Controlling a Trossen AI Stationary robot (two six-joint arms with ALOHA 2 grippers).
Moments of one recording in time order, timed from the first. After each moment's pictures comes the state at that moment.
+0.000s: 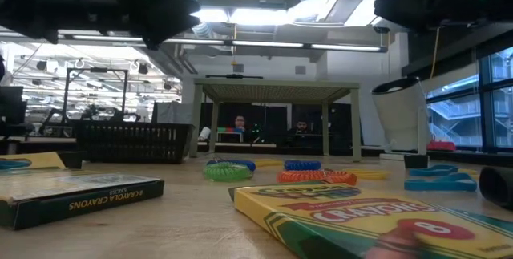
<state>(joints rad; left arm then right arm) -0.08 1.15 0.23 1.04 -0.29 -0.01 0.24 0.62 0.15 0.65 0.61 -0.24</state>
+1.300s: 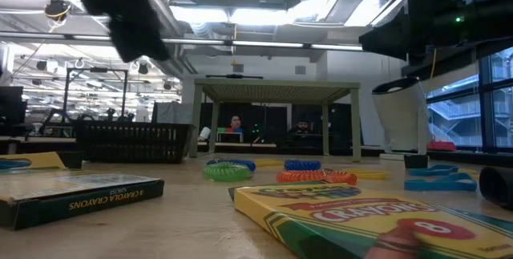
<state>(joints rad) -0.38 1.32 0.77 -0.20 -0.08 -0.61 0.12 0.78 0.15 0.62 0.61 0.02</state>
